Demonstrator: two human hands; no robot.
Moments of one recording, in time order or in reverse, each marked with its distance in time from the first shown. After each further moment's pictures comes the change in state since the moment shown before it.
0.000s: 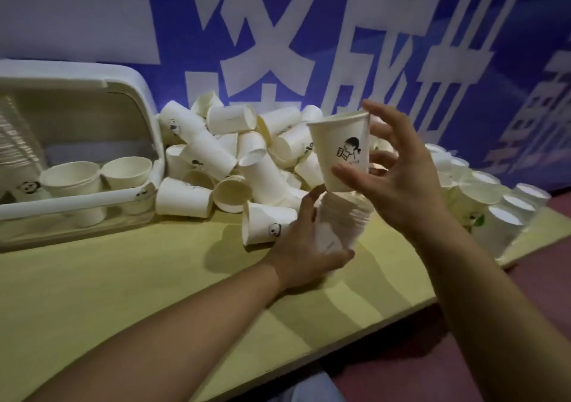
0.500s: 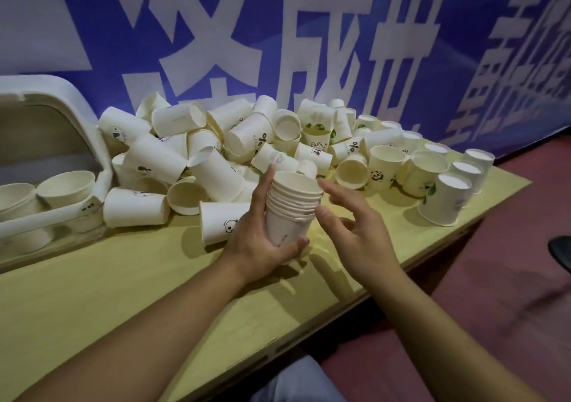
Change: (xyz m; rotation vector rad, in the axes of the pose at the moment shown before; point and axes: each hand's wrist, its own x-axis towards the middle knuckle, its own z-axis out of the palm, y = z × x) left_hand 0.001 -0.003 0.000 0.030 0.114 0.213; right_hand -0.078 0.071 0.002 0.077 0.086 0.182
